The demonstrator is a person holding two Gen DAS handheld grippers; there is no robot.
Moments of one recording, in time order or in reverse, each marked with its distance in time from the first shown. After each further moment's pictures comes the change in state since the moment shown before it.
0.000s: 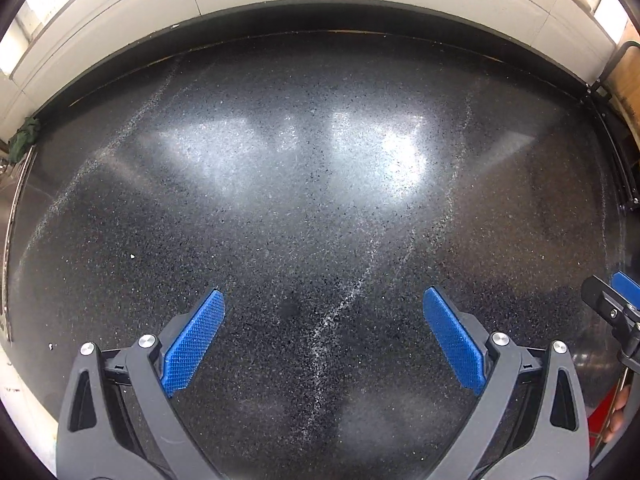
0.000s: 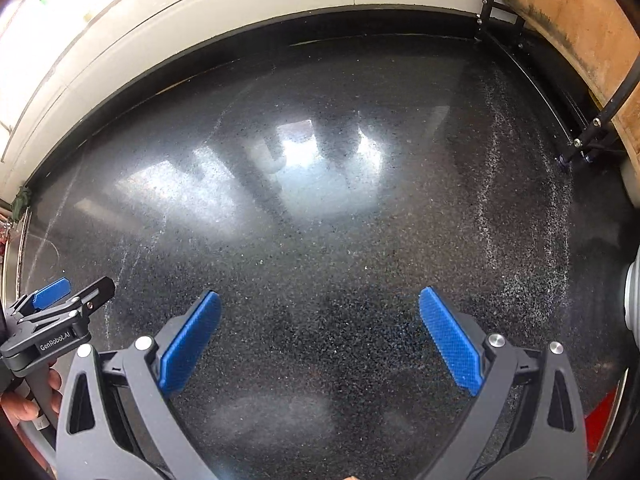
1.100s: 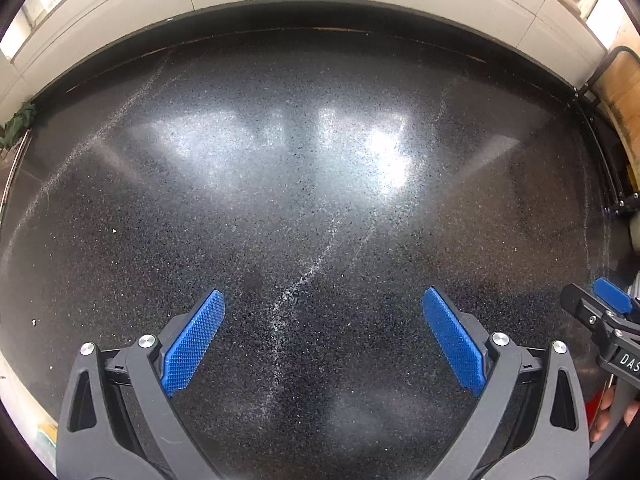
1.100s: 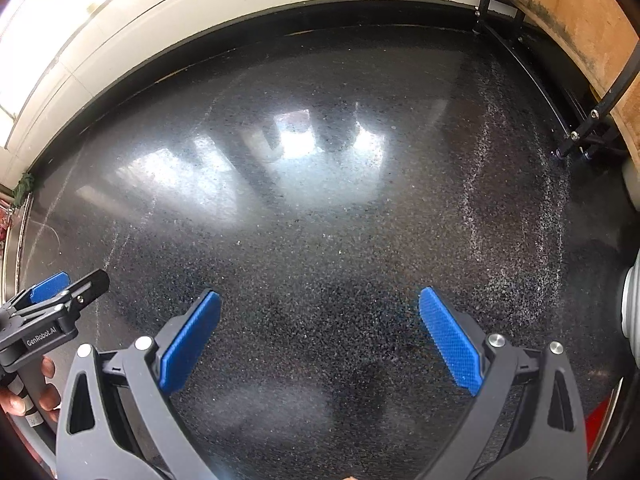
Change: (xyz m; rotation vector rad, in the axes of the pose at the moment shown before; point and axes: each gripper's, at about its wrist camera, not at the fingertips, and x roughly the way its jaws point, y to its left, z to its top) left arm -0.015 -0.017 -0.019 -0.039 -0.016 -0.055; right arm -0.002 -0.016 -0.006 -0.031 0.023 0.008
